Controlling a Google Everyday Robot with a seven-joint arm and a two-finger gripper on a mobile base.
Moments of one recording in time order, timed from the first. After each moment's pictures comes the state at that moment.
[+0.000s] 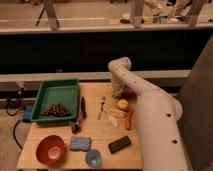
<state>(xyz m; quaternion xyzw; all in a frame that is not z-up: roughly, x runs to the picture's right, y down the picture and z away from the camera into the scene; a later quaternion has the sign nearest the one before) 0.088 0.030 0.987 -0.30 -0.08 -0.19 0.93</state>
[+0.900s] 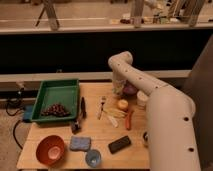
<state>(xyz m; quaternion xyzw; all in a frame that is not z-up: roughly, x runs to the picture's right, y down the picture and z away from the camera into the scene) 0.092 0.002 0.928 -0.28 -0.08 -0.23 0.93</state>
